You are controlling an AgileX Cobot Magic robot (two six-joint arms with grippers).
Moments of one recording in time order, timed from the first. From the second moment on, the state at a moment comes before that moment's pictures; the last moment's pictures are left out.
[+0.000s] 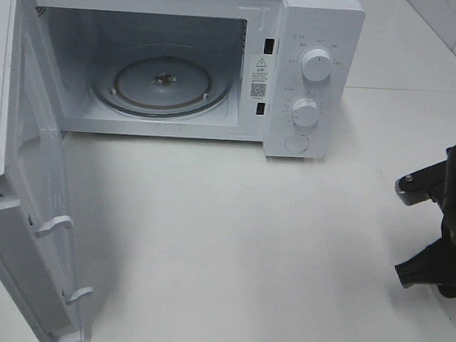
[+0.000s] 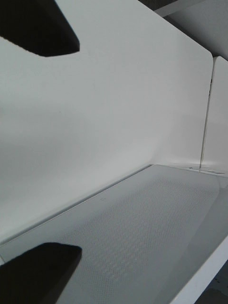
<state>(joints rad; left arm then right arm) 0.09 0.00 -0.52 -0.10 1.07 0.01 0.52 1.62 -0.57 -0.86 0.76 1.06</state>
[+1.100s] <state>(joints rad) 0.09 0.00 -0.52 -0.10 1.07 0.01 0.52 0.73 -0.57 -0.23 0.96 0.23</state>
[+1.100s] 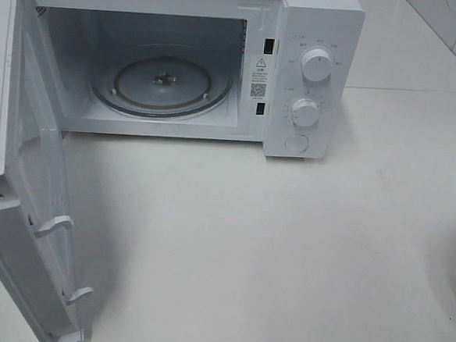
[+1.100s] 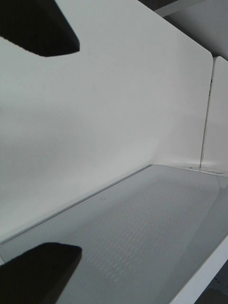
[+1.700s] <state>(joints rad) 0.09 0.00 -0.52 -0.10 1.07 0.01 0.45 0.37 -0.57 -0.22 1.05 0.17</state>
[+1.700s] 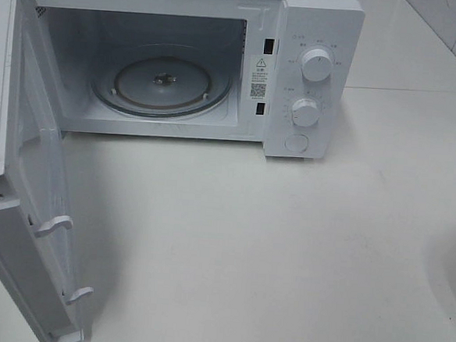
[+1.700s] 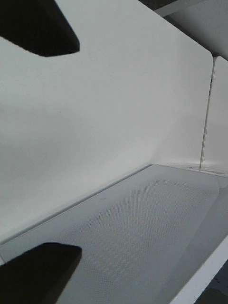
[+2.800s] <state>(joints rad) 0.09 0.00 -0.52 -0.10 1.07 0.01 0.15 0.00 -0.49 -0.15 0.97 0.08</state>
